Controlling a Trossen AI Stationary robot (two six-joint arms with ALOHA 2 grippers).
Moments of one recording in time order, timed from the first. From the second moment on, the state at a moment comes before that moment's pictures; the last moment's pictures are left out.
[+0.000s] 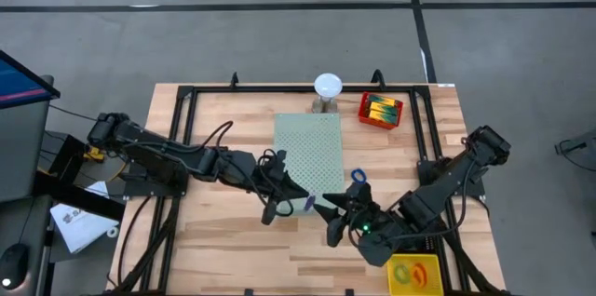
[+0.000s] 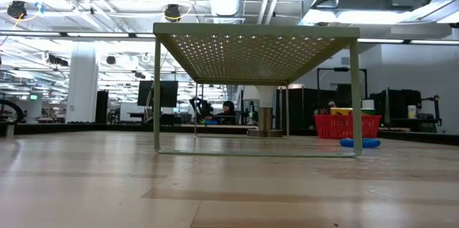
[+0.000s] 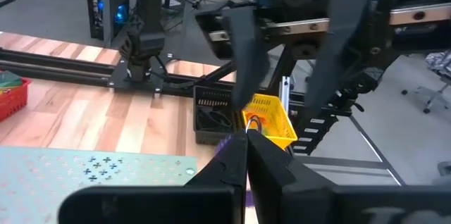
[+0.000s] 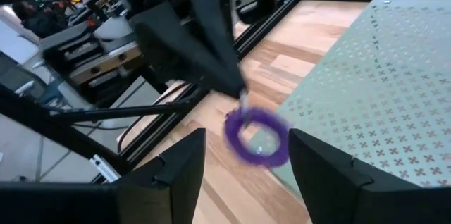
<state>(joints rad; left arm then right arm) -0.30 1.43 1.13 0.07 -0.12 -0.27 0.68 1.65 1.54 -0.62 1.00 1.22</state>
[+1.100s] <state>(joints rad) -0.30 1.43 1.13 0.10 -0.12 -0.27 0.62 1.65 1.54 -0.57 0.89 1.12</state>
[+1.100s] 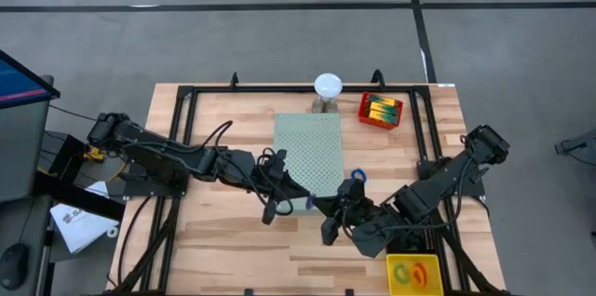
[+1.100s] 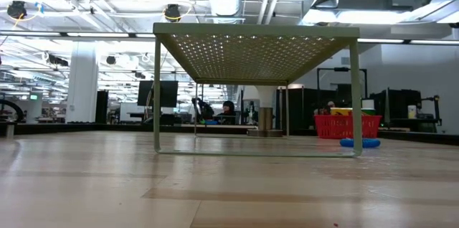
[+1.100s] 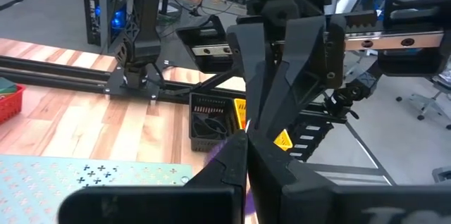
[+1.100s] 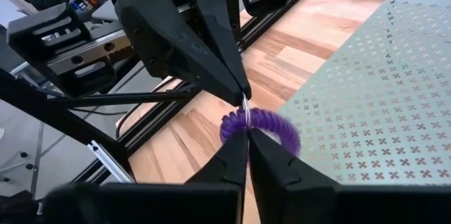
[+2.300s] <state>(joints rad) -0.30 1.43 1.13 0.12 -0.12 -0.32 0.65 1.65 1.54 -0.54 0.95 1.06</state>
